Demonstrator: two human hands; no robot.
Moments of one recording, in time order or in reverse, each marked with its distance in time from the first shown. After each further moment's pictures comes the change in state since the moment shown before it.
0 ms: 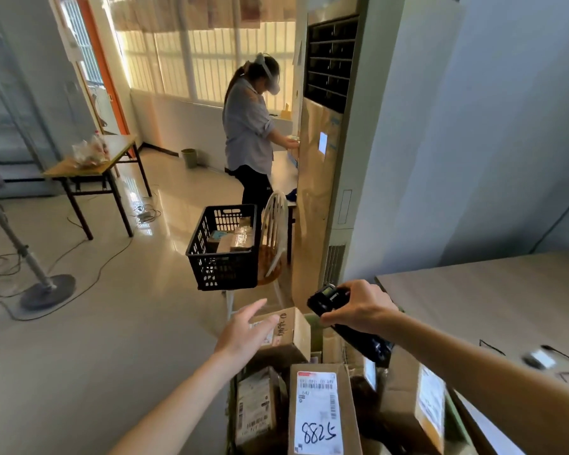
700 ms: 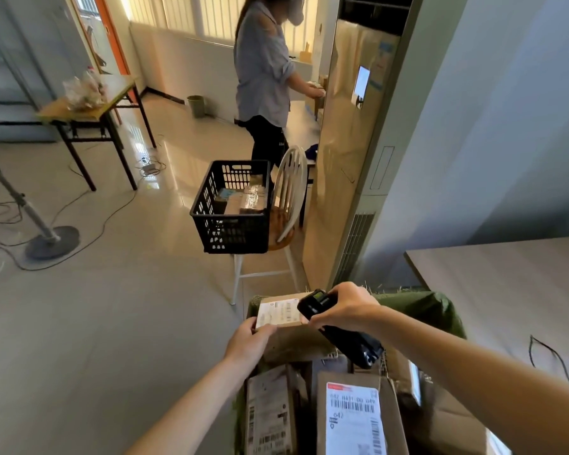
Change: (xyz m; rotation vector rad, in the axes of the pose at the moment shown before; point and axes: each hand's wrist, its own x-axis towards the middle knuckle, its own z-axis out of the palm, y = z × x) left_hand 0.074 -0.108 0.040 -0.302 -0.020 -0.443; right_hand 0.108 0.008 0.108 -0.004 -0.277 0.149
